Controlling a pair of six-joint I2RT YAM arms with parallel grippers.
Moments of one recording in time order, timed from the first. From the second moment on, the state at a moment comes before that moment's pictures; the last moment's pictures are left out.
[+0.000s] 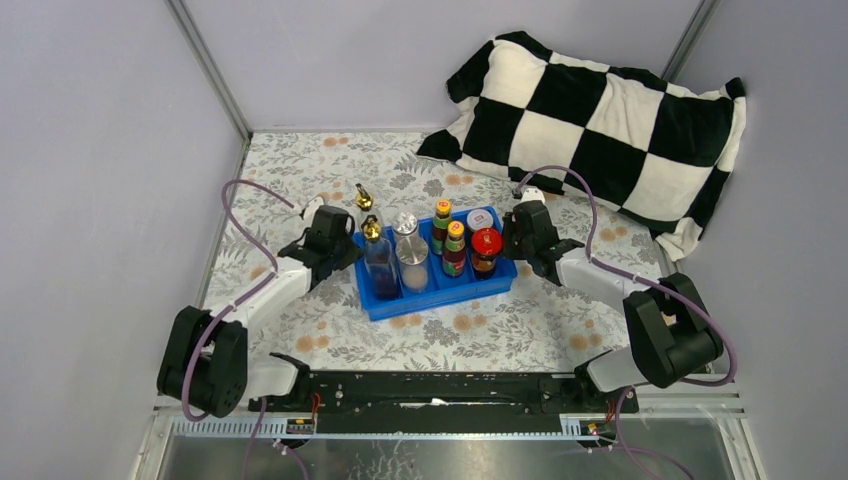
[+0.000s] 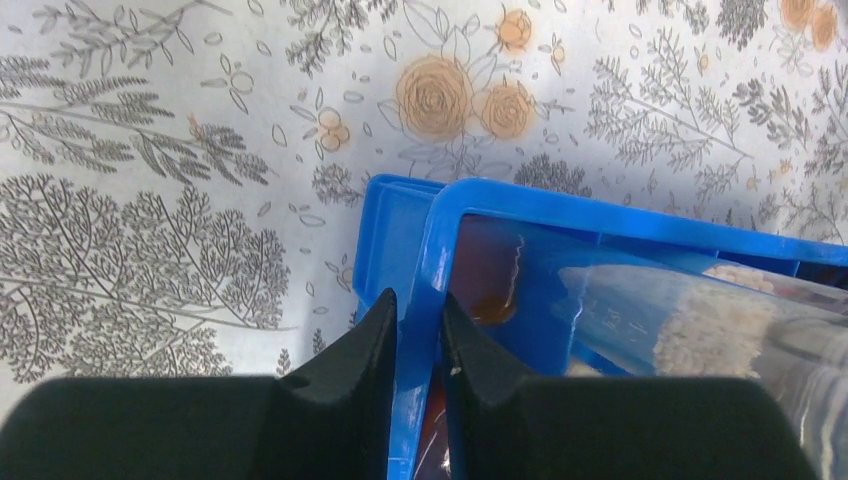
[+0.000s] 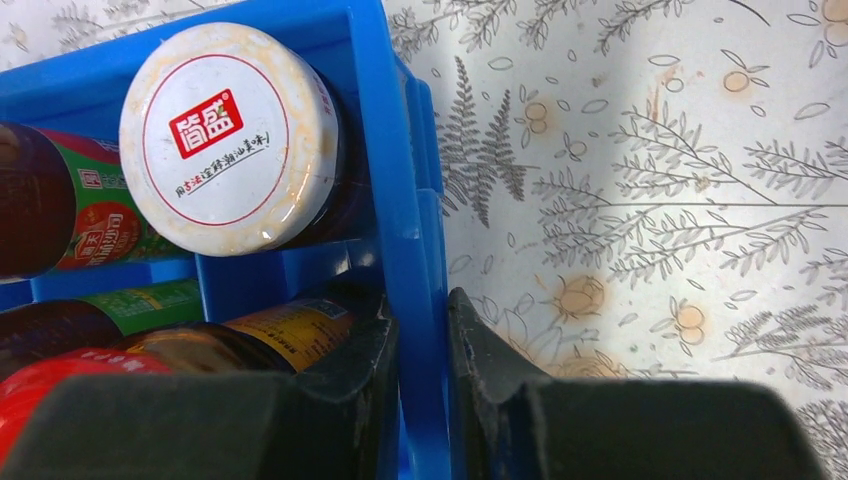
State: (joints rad) left arm -0.34 1.27 0.69 -0.25 -0.17 -0.85; right arm 0.44 1.44 0.72 -0.04 0.11 0.39
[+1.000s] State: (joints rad) left arm -0.26 1.68 1.07 -0.22 -0.14 -0.69; right arm 0.43 1.54 0.75 0.11 0.22 0.53
